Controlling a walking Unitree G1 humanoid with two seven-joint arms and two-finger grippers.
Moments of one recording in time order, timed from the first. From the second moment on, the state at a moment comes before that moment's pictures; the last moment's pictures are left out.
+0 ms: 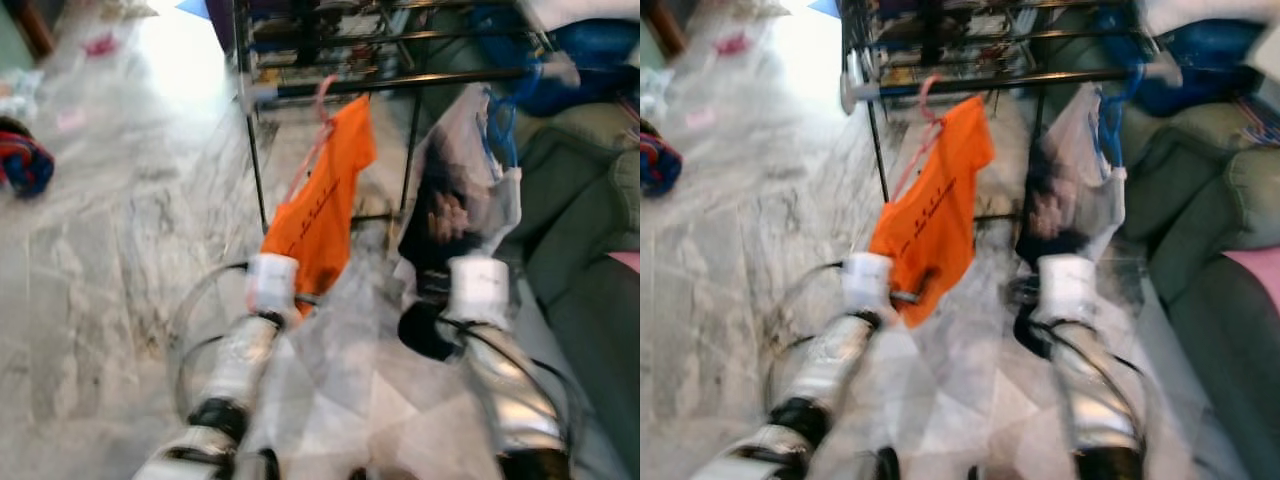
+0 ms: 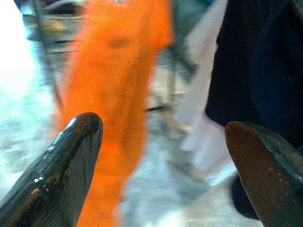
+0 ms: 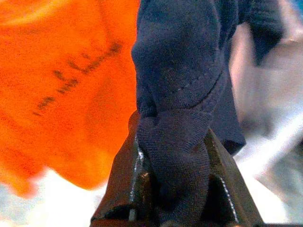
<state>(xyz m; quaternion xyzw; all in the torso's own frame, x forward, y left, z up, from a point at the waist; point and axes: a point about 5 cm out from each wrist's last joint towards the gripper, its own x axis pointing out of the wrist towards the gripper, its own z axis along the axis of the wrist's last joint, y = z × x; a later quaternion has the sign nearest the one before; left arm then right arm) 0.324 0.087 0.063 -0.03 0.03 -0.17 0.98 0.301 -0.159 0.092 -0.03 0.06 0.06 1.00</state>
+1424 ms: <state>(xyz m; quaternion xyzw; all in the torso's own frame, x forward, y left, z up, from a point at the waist) 0.304 0.071 0.059 -0.02 0.02 -0.27 0.96 0.378 -0.193 0.154 0.01 0.06 -0.03 1.00</state>
